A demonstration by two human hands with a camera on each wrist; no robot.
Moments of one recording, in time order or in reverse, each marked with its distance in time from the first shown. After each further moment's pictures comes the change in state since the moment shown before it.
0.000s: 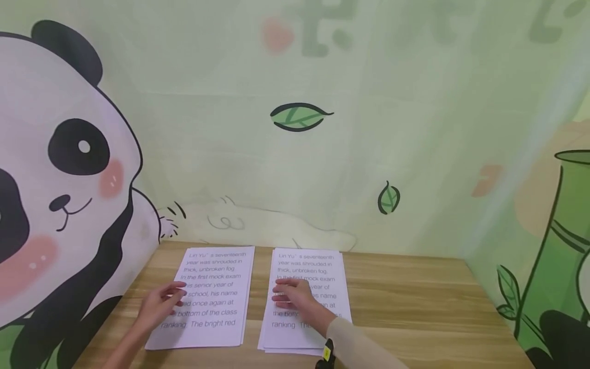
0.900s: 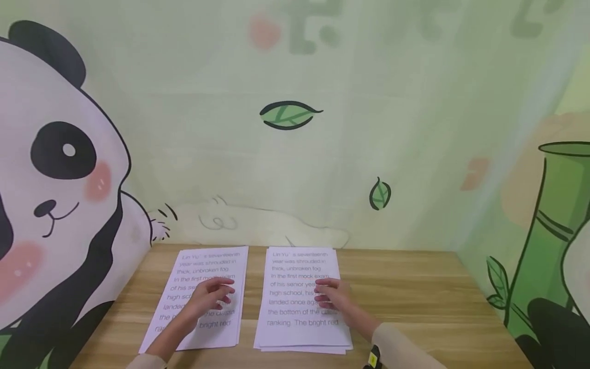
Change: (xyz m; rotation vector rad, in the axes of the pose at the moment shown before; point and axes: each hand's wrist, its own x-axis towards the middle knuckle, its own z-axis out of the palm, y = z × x) left_hand 0.008 0.053 0.083 -0.201 -0.268 0.026; right_hand -0.025 0.010 -0.101 -0.088 0.139 -0.062
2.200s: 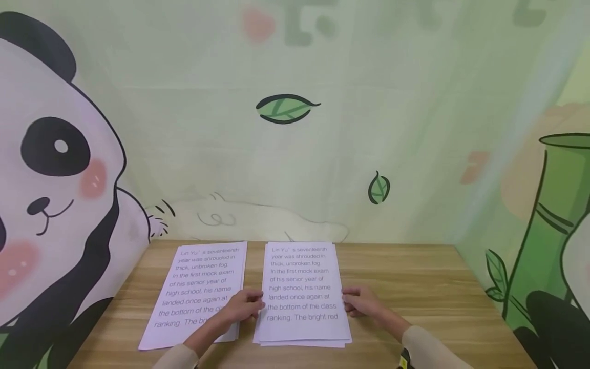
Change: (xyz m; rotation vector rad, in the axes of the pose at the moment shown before) left_hand -0.004 0.006 0.078 0.161 -0.178 -0.037; right_hand -0.012 0.024 -0.065 -0.295 -0.026 0.033
